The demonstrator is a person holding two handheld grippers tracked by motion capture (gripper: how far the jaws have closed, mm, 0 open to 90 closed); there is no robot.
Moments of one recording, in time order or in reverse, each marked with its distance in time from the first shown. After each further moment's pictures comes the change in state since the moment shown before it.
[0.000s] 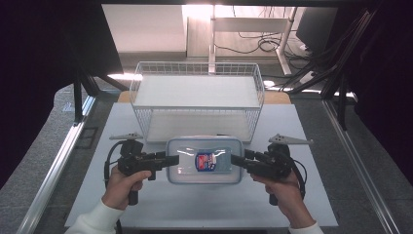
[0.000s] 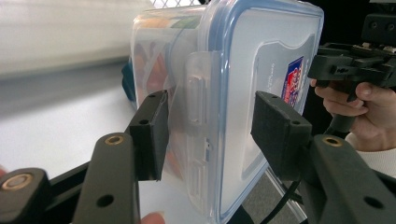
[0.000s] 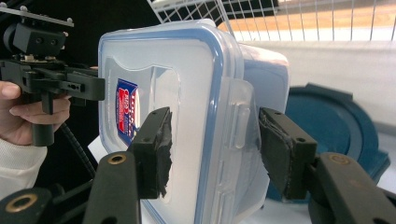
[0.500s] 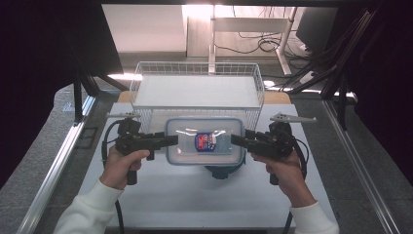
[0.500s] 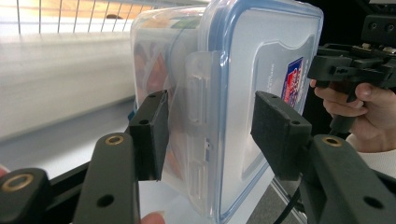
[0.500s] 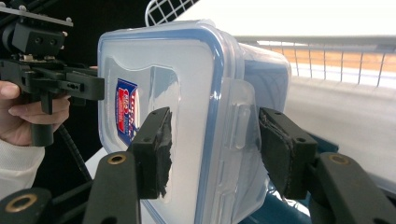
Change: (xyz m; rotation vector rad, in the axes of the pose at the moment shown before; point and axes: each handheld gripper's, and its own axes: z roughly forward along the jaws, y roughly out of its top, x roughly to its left) left arm -0.003 0.048 -0.007 -0.037 -0.001 0.043; right arm 0.000 0.049 0.001 -0.039 -0.003 -0.048
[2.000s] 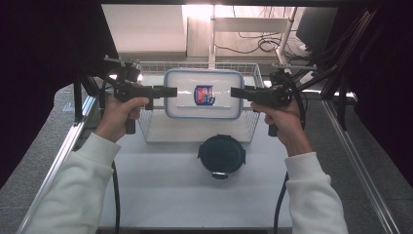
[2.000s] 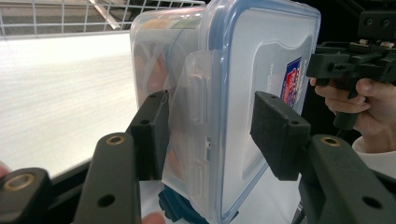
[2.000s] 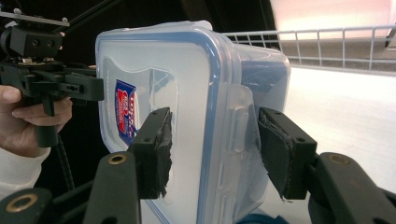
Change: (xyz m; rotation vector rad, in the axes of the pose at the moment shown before) left arm 0.014 0.114 -0.002 -0.025 0.035 0.084; right arm -0.030 0.104 0.025 -0.035 0.028 -0.006
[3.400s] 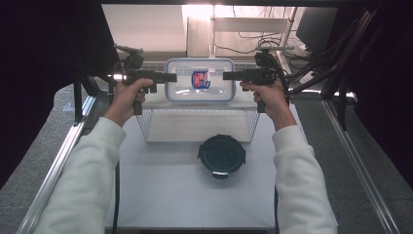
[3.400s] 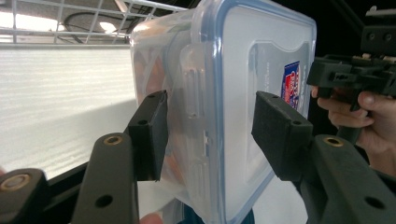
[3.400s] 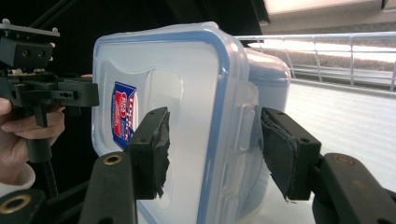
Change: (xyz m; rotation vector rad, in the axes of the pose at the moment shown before) left arm 0.067 0.025 0.037 0.002 -0.001 -0.189; right arm -0.050 0.039 0.061 0.108 -0.044 0.119
